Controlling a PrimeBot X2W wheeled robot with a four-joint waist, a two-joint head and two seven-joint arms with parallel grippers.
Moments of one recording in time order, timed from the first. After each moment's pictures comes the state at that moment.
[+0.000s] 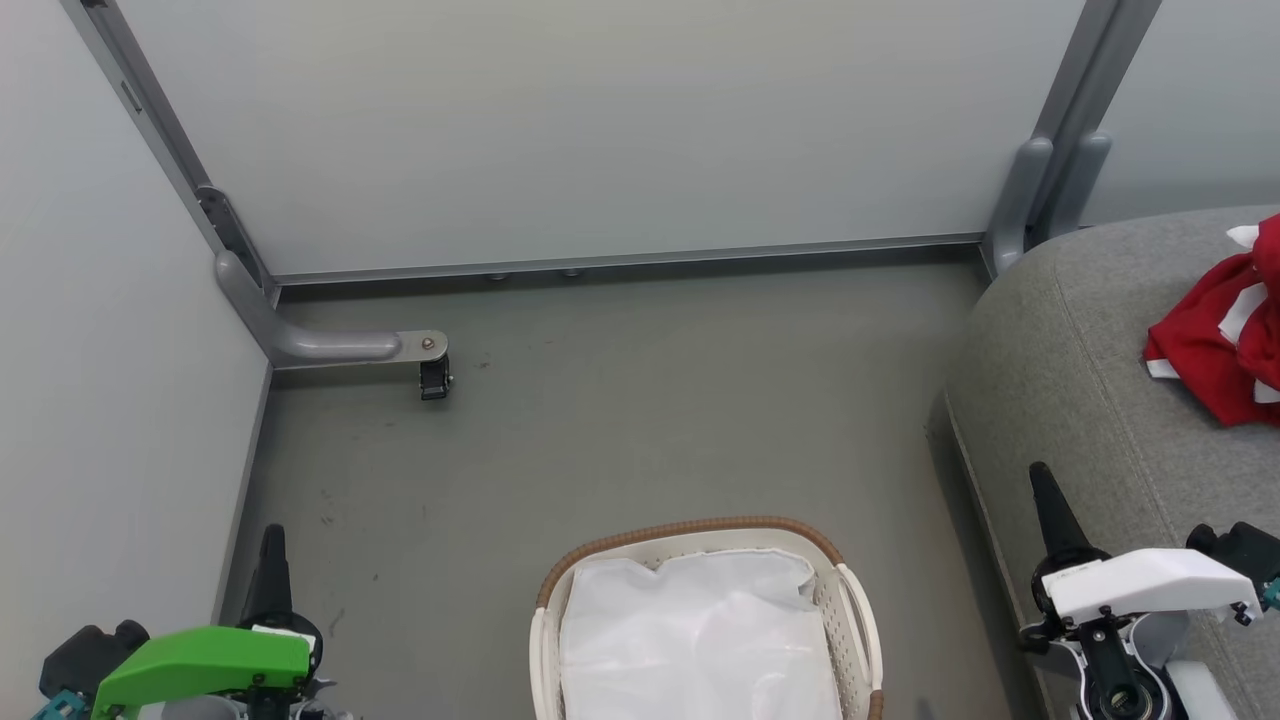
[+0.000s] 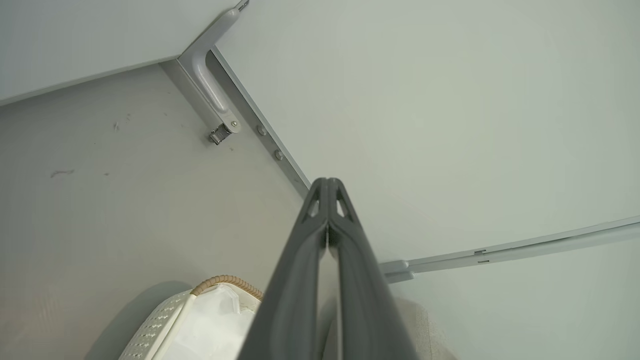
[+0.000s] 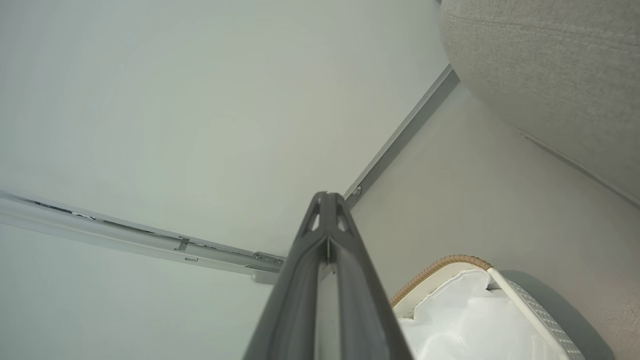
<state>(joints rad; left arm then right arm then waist) -0.06 0.04 0.09 0.32 -1.12 -0.12 -0.02 -0.13 -0.04 -0.08 0.33 1.09 0.13 -0.01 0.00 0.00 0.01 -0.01</state>
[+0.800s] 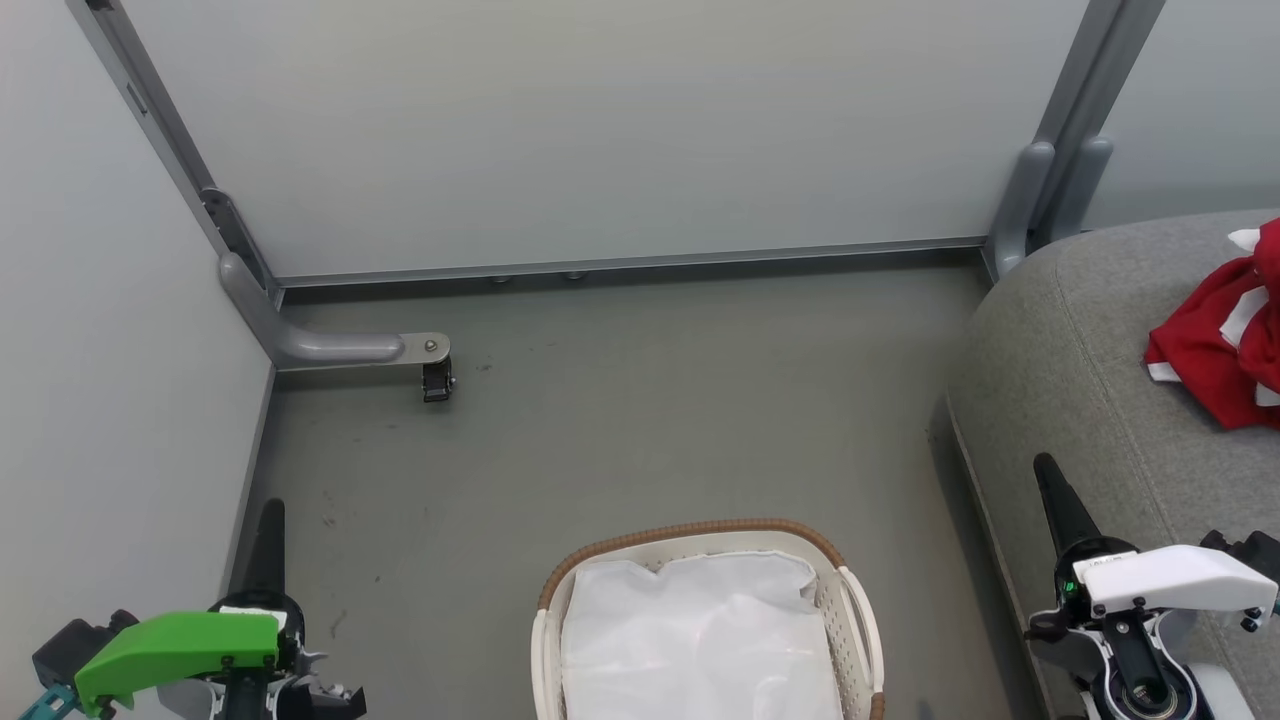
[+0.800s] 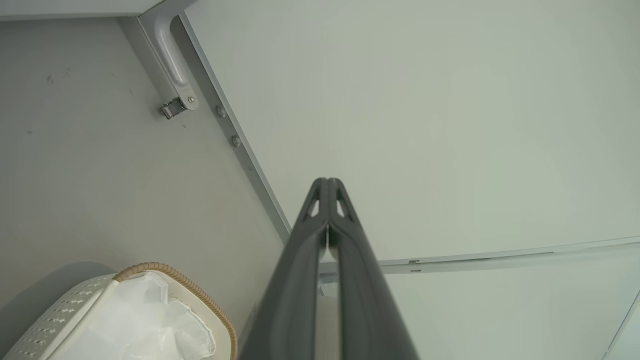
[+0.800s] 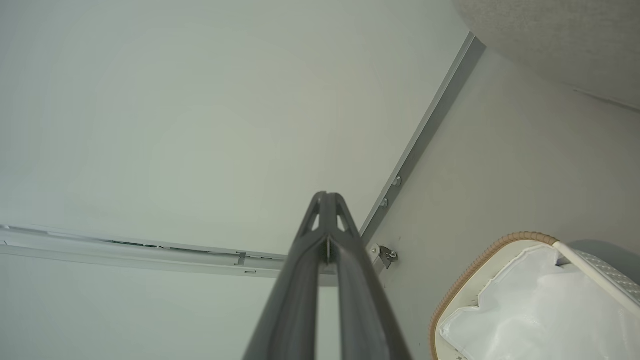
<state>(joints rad) -0.08 0.04 0.10 0.29 -1.35 -0.13 0.04 -0.12 -0.04 -0.10 0.29 1.33 0.13 0.05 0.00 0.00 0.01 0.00</state>
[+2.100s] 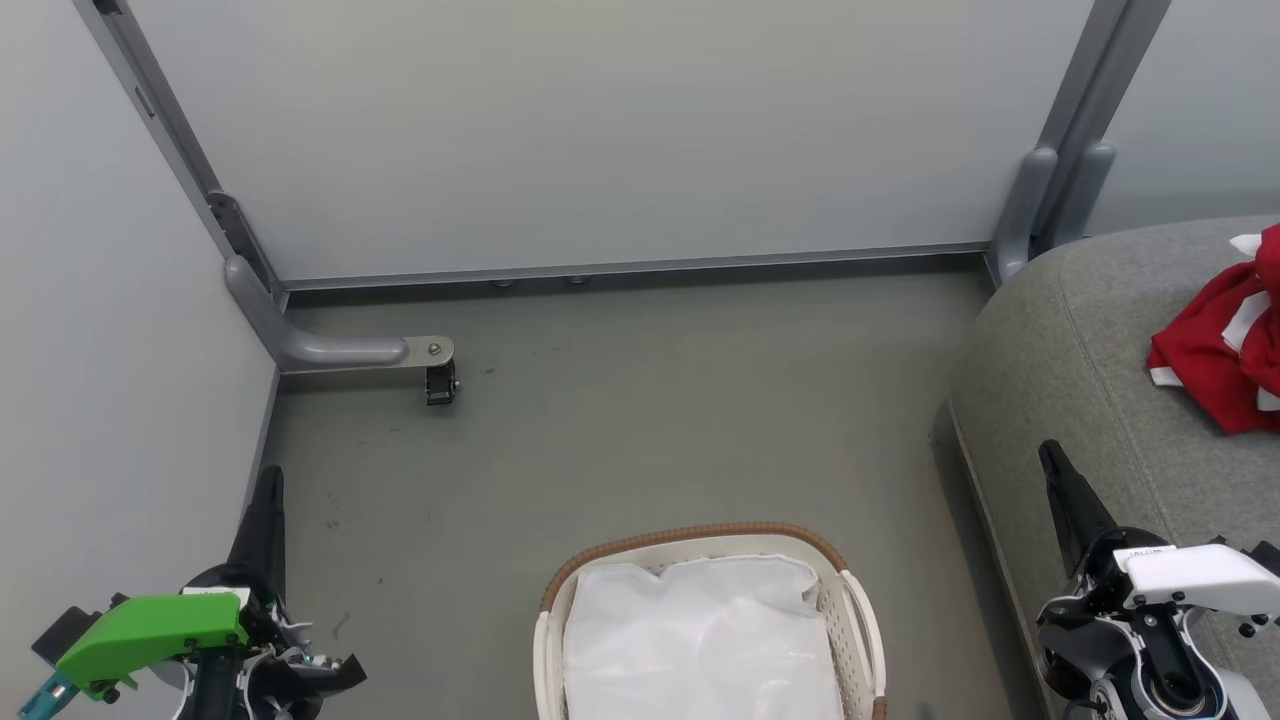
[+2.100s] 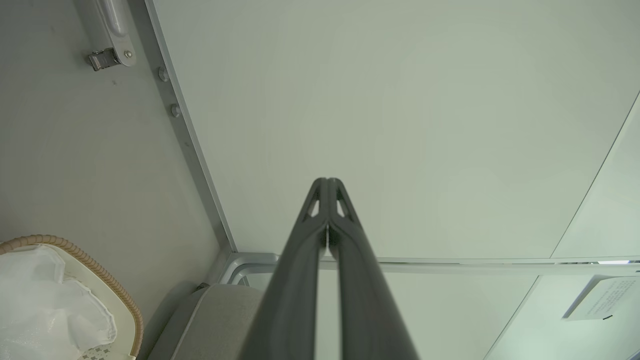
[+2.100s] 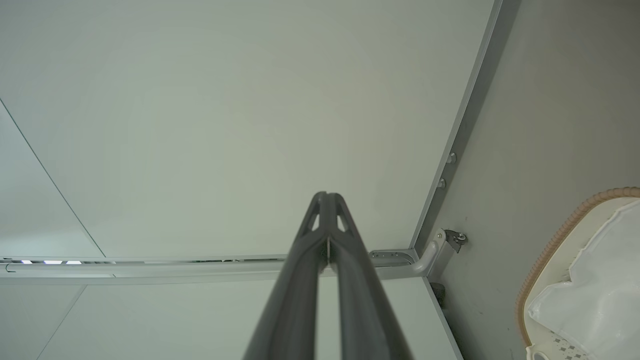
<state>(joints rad) -0.10 0.05 0.11 0.25 -1.61 -0.13 0.11 -0.11 -0.05 -0.11 0.25 1.61 0.13 0.12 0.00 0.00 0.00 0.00</state>
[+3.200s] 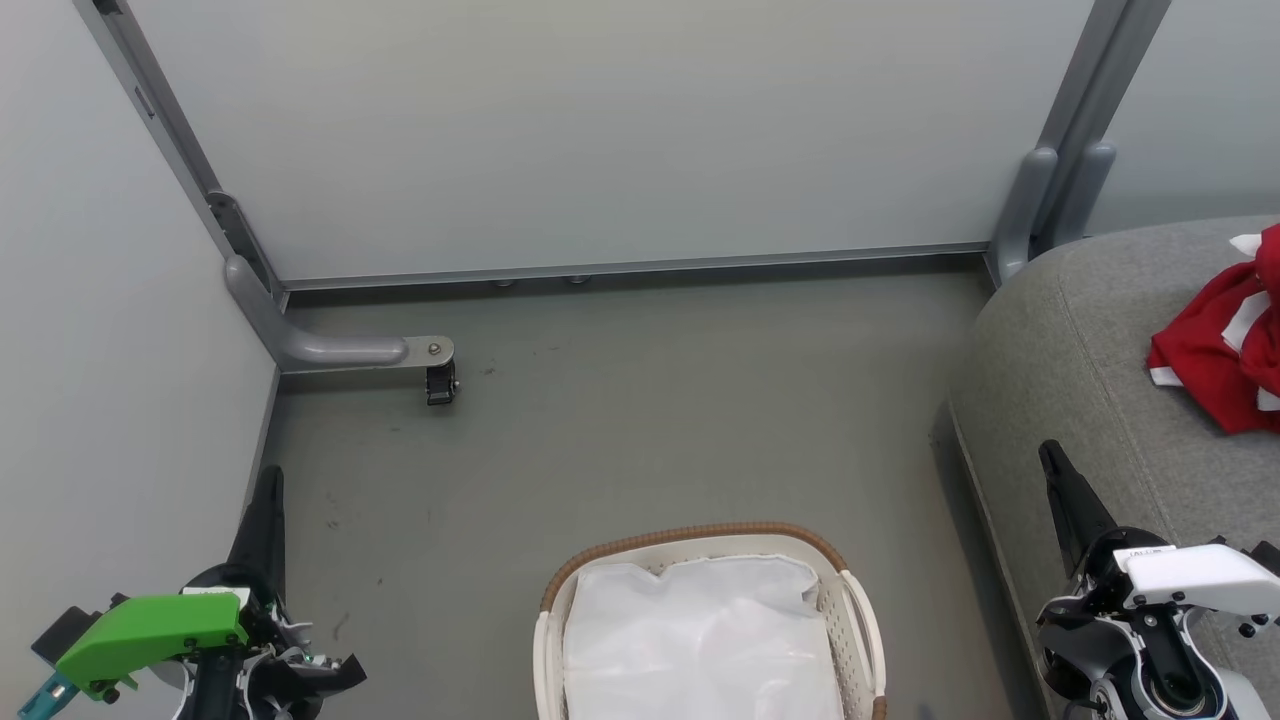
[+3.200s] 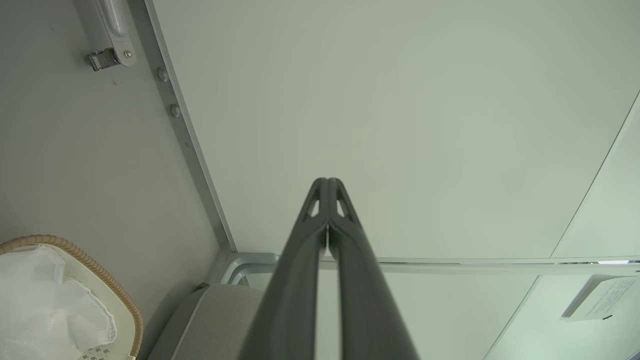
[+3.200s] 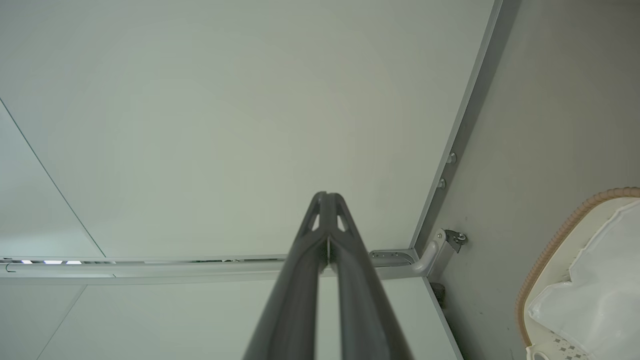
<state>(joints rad) -0.10 0.05 0.11 0.25 -1.61 -0.13 0.11 -0.11 -0.05 -0.11 0.25 1.61 0.13 0.12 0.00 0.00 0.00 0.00</state>
